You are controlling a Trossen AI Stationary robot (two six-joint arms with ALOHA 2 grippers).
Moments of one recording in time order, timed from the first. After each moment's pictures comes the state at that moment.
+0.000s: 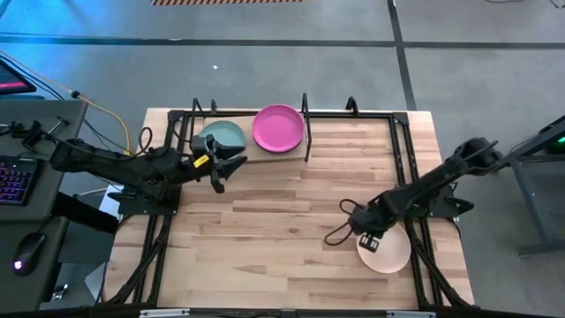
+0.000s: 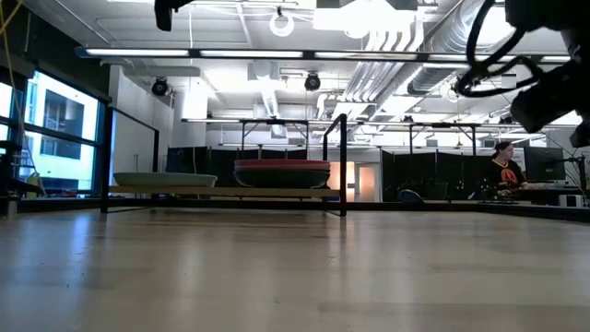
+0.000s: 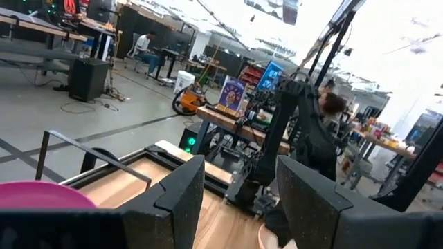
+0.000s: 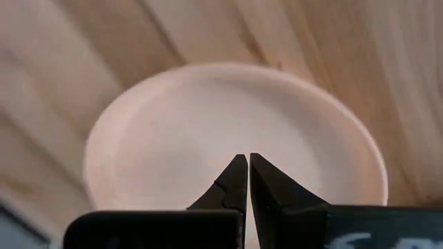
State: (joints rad) left arm -0.16 0.85 0.62 0.36 -0.48 -0.31; right arm 0.46 1.37 0.72 -0.87 -0.22 0.99
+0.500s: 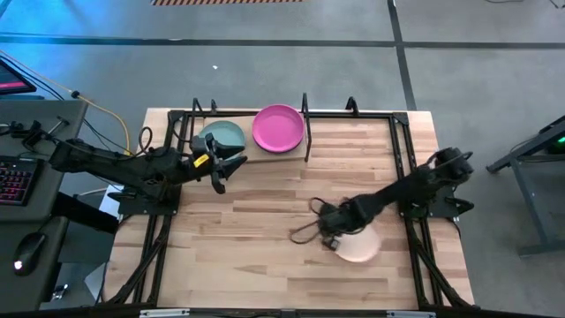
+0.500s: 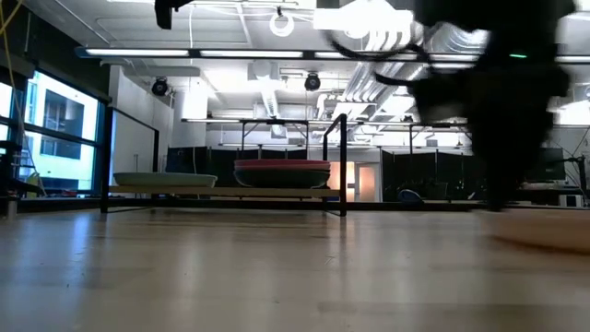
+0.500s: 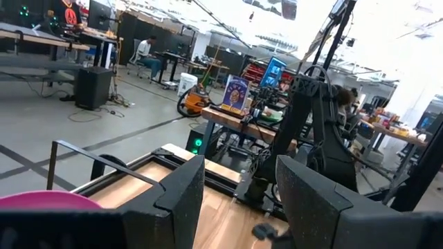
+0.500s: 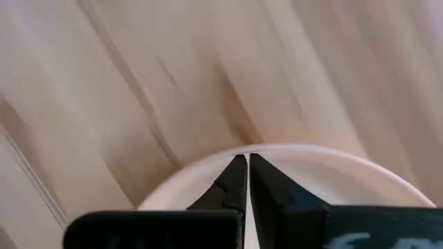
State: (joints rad) left arm -0.16 0.85 0.62 0.36 -0.48 -0.25; right arm 0.36 1.68 0.95 -0.60 0.08 0.88
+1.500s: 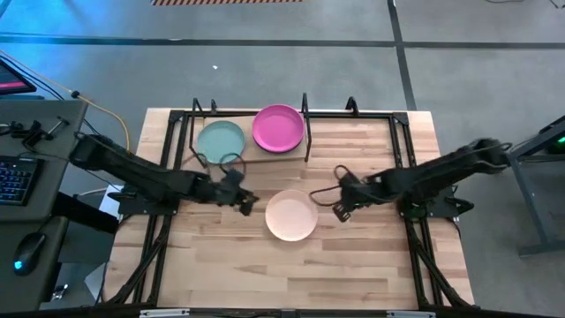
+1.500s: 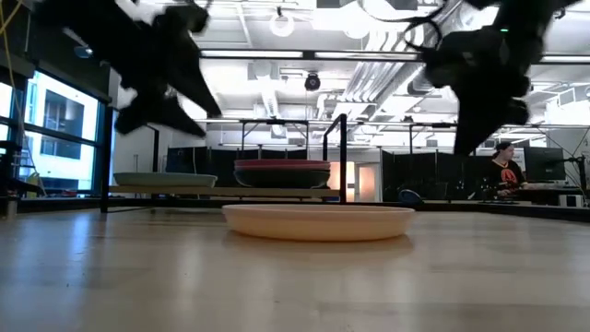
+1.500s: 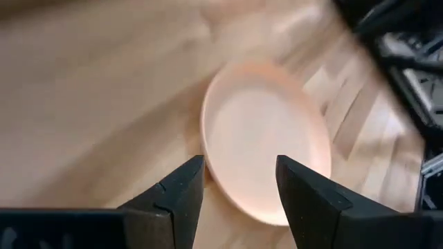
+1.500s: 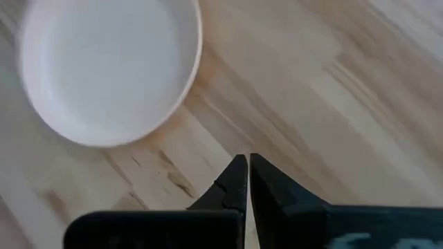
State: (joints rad) left arm -0.22 1.25 0.62 -0.10 -0.35 -1.06; right arm 0.23 1.25 0.77 -0.65 0.19 1.00
